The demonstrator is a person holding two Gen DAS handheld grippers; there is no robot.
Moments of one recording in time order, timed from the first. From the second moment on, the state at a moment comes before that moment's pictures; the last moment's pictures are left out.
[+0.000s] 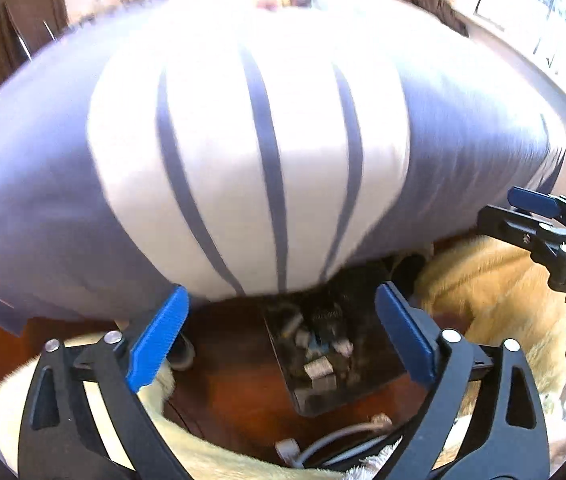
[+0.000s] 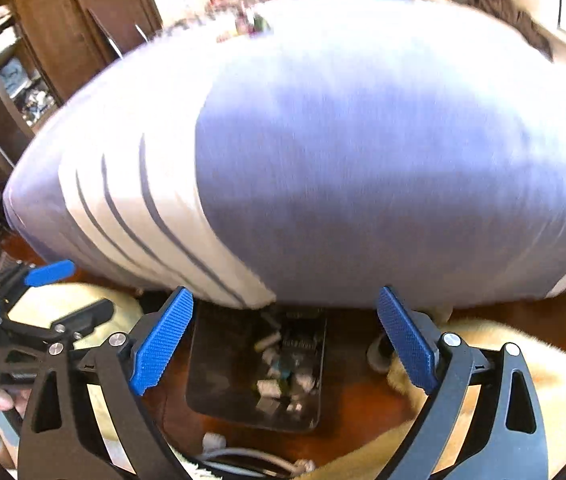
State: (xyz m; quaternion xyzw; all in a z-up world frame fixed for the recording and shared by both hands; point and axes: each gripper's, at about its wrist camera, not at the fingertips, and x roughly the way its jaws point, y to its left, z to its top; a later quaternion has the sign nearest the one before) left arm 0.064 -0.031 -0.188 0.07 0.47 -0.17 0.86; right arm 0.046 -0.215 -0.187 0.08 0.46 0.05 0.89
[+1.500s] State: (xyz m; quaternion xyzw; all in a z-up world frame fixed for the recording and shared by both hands) left arm 0.295 -0.054 -0.137 0.07 0.41 -0.17 0.89; right arm 0.345 -0.178 -0.117 0.02 0.39 0.07 0.92
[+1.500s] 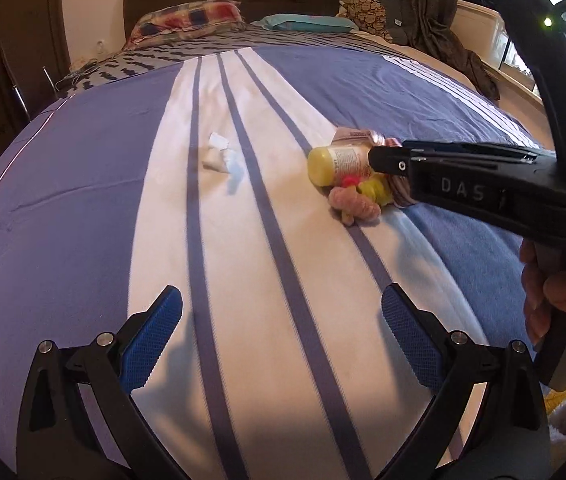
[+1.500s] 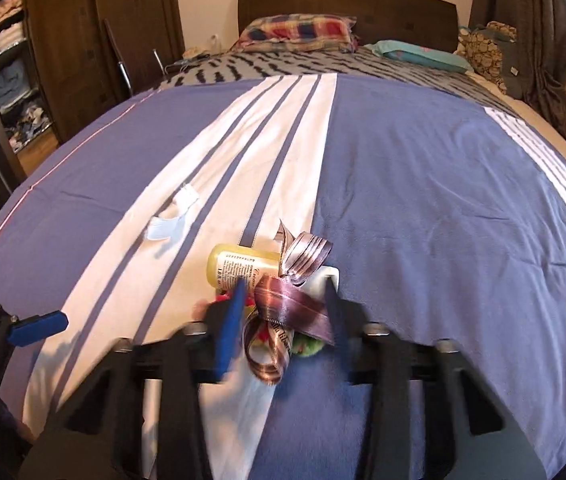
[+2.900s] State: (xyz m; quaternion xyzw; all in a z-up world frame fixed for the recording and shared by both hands) left arm 0.298 -0.111 -0.131 0.03 0.43 -0.19 0.88; right arm 0.240 -0.264 -0.088 0.04 0.35 0.04 0.94
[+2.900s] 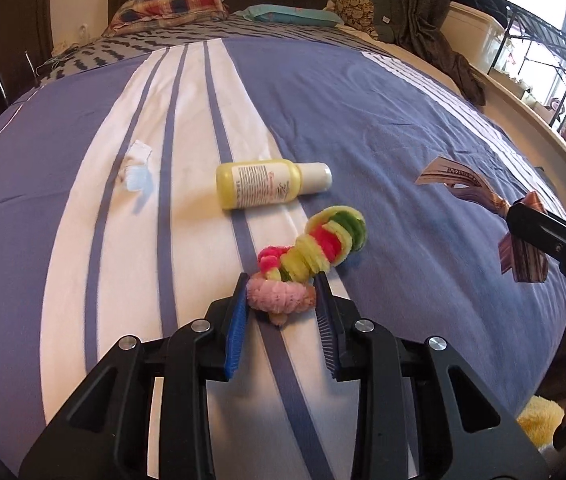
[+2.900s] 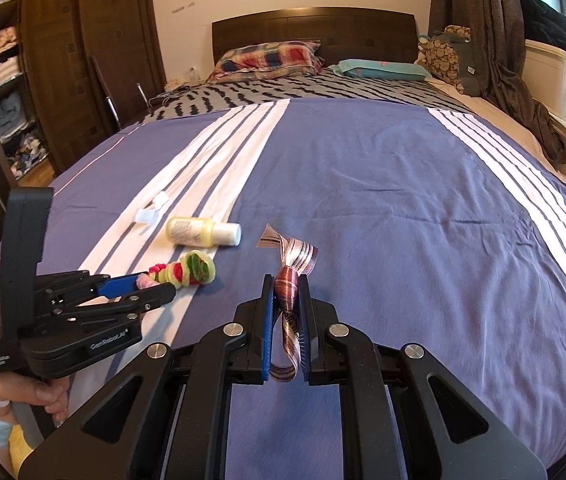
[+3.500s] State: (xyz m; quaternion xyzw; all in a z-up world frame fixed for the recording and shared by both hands) left arm 0.130 -0.060 -0.057 0.04 0.33 -0.21 0.92; right arm 0.085 -0.221 -0.038 0.01 0.27 0.09 0.96
